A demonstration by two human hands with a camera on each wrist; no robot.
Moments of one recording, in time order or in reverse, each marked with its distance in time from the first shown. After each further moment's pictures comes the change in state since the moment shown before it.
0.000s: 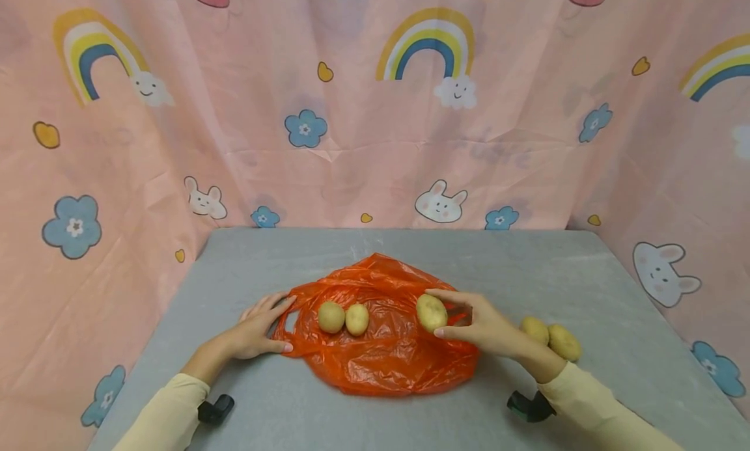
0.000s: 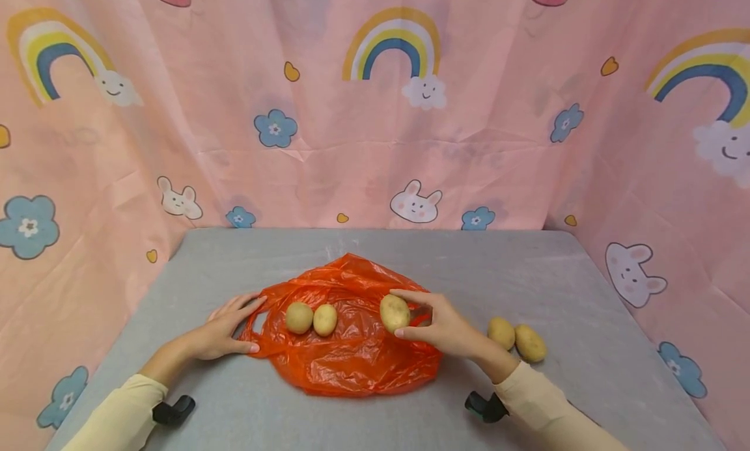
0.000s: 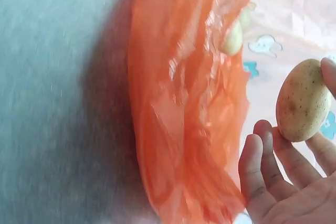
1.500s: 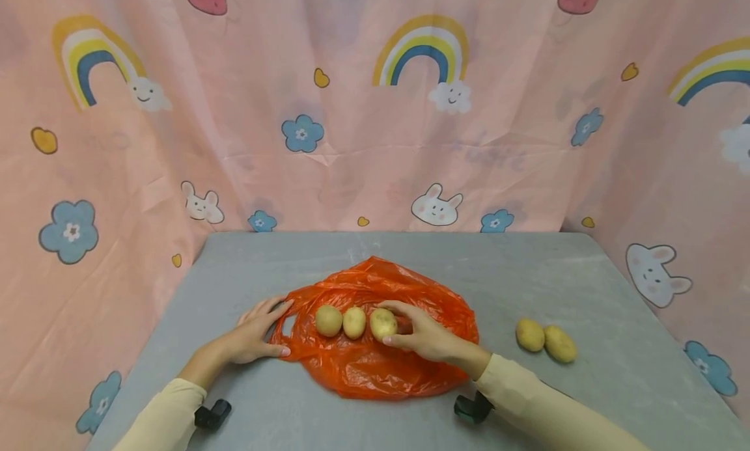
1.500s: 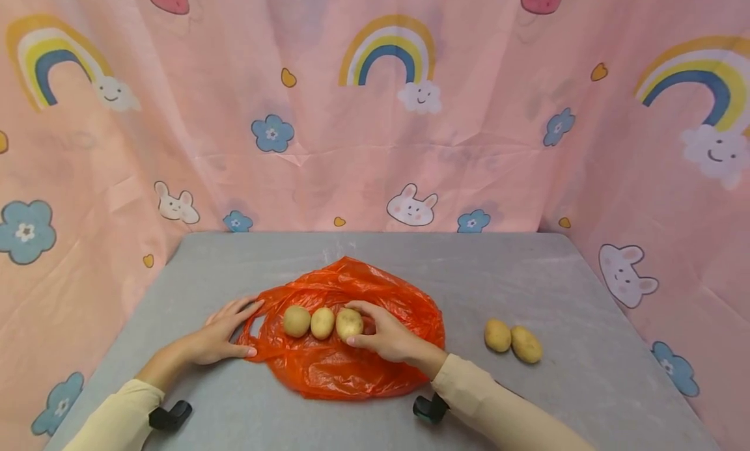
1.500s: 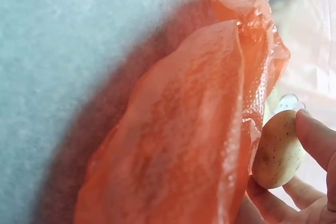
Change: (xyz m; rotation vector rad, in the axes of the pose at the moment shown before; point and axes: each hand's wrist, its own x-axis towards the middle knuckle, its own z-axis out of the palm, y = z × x) left_hand 0.000 -0.003 0.001 -0.004 -0.009 -0.004; right_hand 0.044 -0.008 0.068 0.056 -0.106 0.161
